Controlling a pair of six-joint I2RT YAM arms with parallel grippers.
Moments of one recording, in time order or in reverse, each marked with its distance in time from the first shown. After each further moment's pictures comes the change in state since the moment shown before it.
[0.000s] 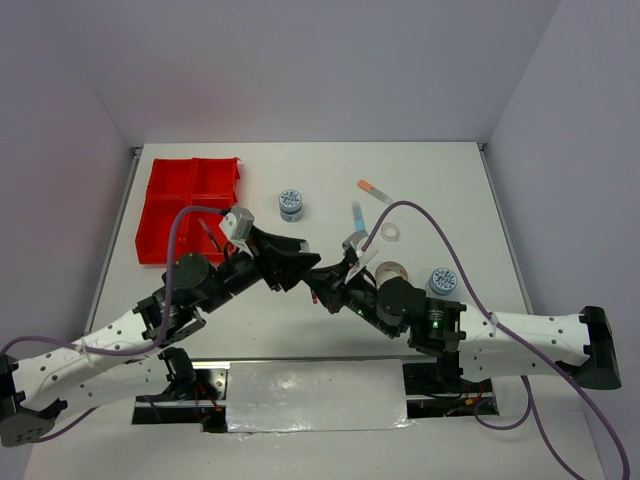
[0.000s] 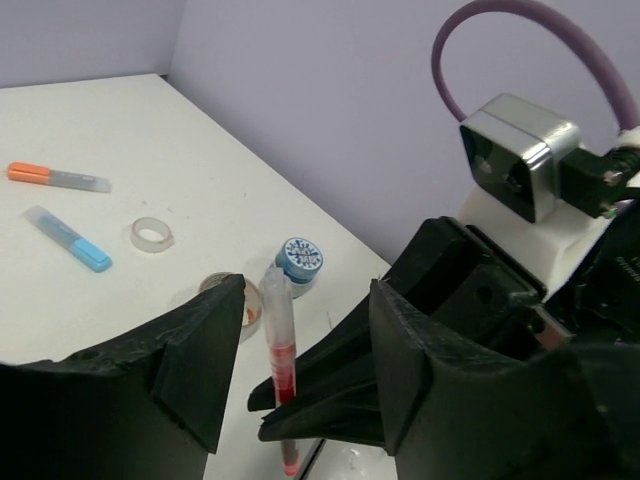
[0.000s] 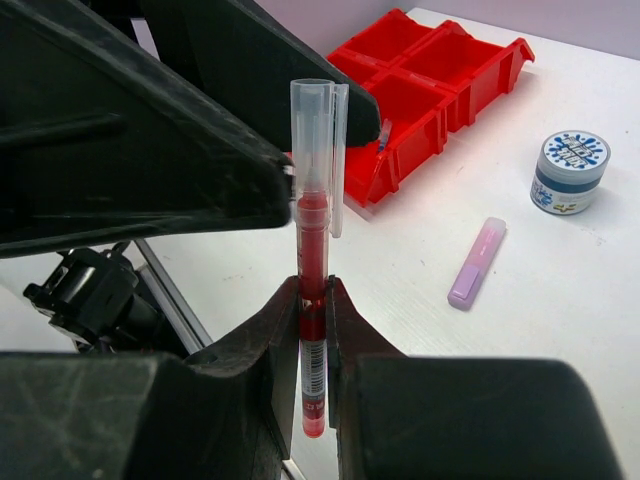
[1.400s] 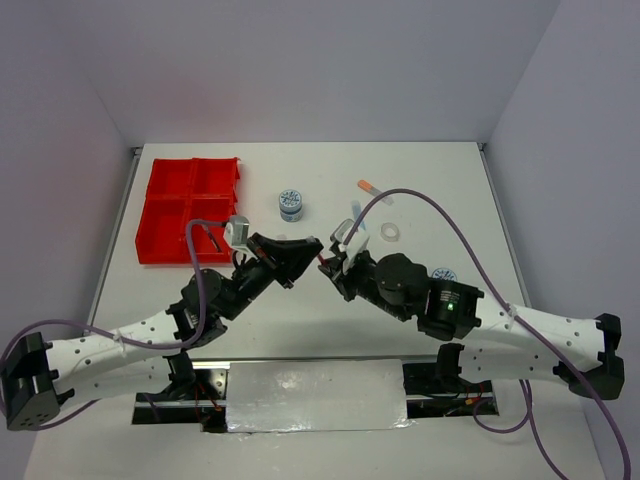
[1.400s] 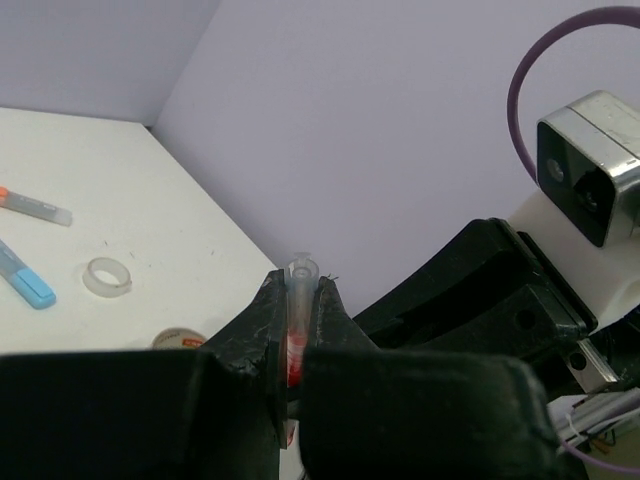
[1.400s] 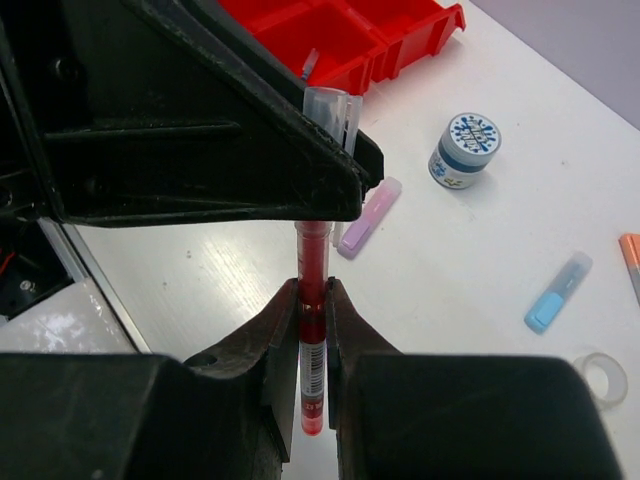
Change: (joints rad) left arm -0.060 0.129 -0.203 0.431 -0.161 -0.153; right arm -0.113 0.007 0.208 -0.400 -0.113 -0.261
